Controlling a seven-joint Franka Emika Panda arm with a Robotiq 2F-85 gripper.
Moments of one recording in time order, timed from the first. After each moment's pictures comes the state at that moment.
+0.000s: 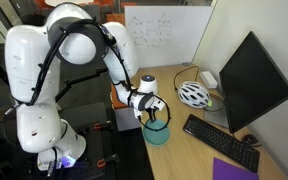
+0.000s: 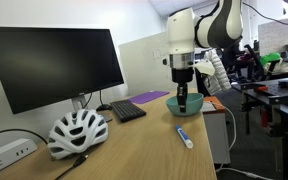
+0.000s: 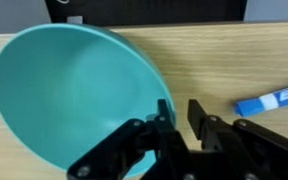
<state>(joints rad) 0.26 0.39 -0.18 -2.48 -0.54 2.96 0.74</state>
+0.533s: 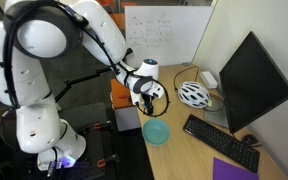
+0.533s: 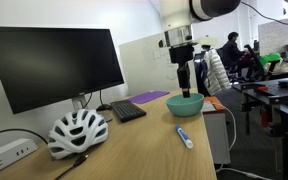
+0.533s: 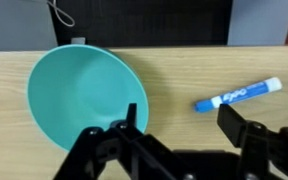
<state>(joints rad) 0.22 0.17 -0.02 -2.49 -0.26 2.63 0.53</state>
